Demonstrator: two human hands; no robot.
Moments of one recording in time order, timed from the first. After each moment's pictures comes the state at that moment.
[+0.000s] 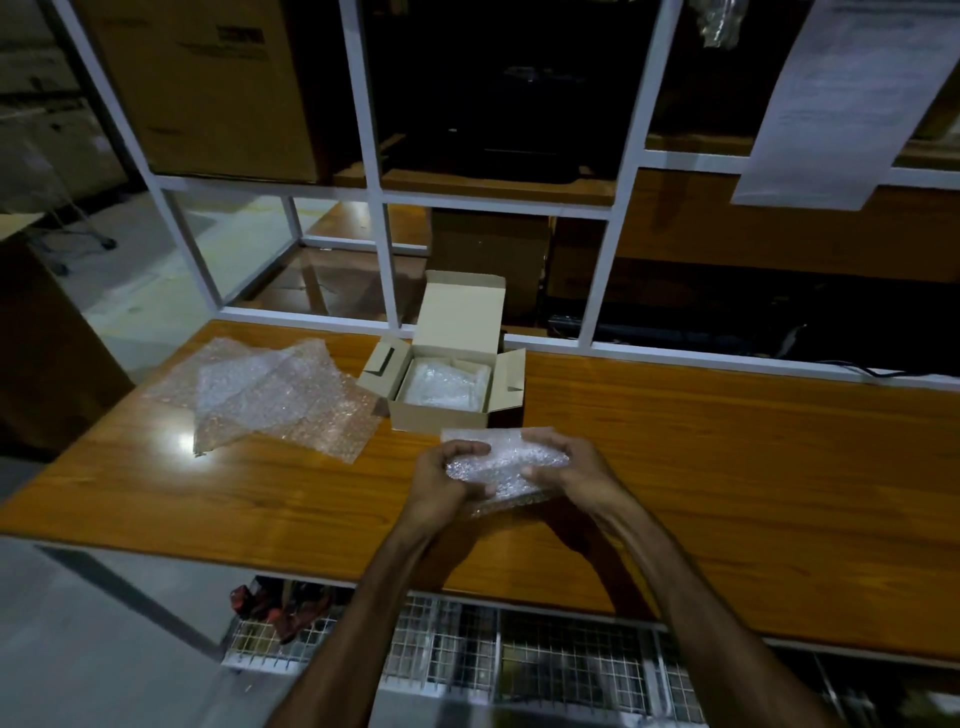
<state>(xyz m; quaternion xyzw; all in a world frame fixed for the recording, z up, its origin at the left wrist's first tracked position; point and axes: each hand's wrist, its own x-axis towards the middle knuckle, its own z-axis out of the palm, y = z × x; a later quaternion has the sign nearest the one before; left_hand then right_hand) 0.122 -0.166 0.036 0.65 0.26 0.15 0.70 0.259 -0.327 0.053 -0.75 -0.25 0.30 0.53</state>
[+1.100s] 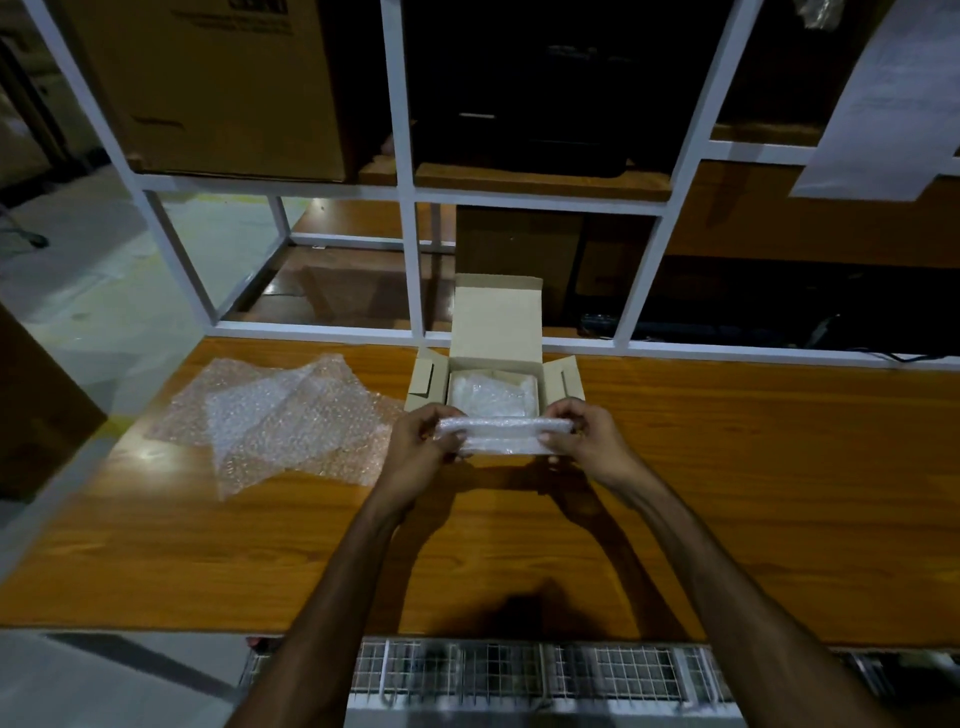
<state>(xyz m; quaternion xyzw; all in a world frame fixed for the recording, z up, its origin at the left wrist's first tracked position) 0.122 0.012 0.040 0.72 0.14 0.19 0.66 0.263 -0.208 0.065 -0.75 -0.25 0.22 0.57</state>
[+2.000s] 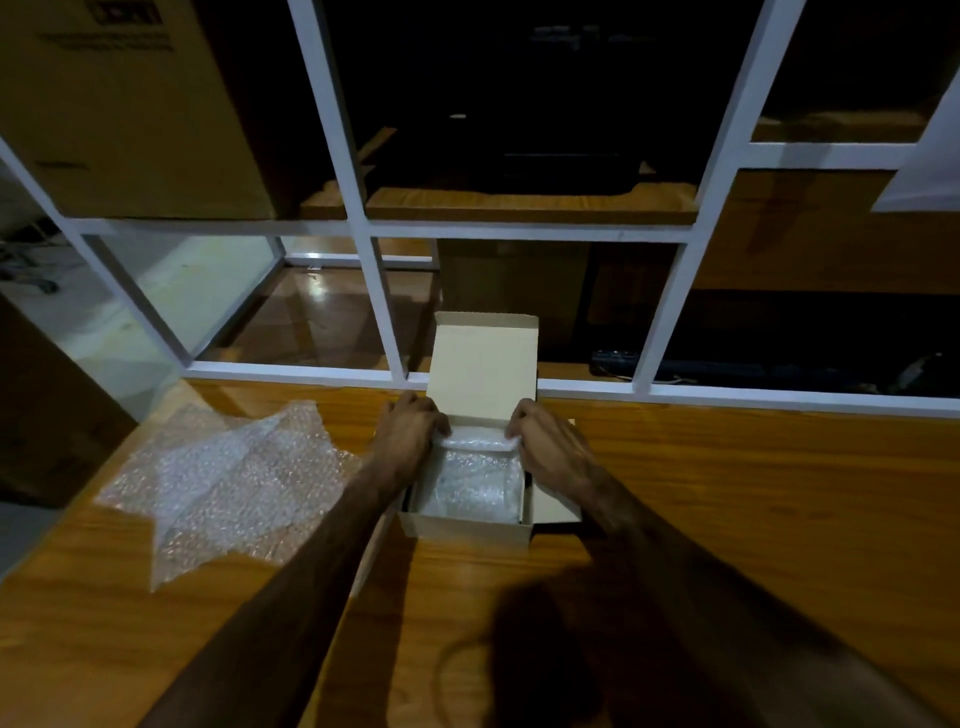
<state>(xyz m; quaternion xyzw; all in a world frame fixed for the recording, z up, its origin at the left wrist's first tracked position) 0.289 0.069 0.035 0.97 0.18 0.09 0.17 0.425 -0.122 0.010 -0.86 -0.48 0.02 0.19</state>
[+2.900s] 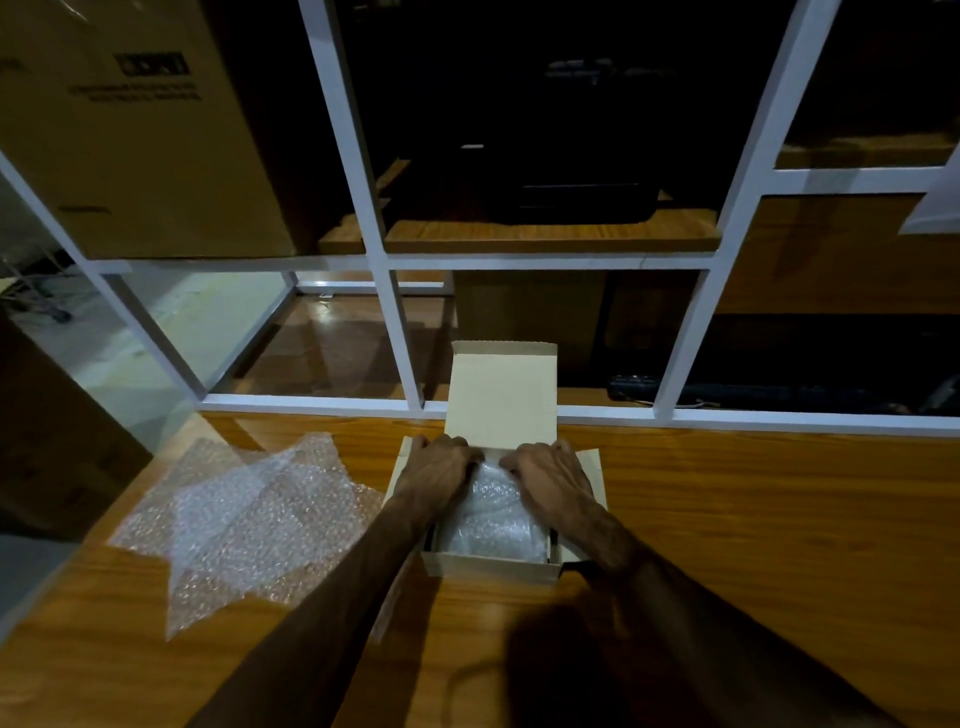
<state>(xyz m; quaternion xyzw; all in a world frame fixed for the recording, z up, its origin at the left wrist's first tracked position) 0.311 0.076 0.026 0.99 0.13 -0.03 0.04 0.416 -0.080 -0.010 -0.89 -0.45 0.00 0.09</state>
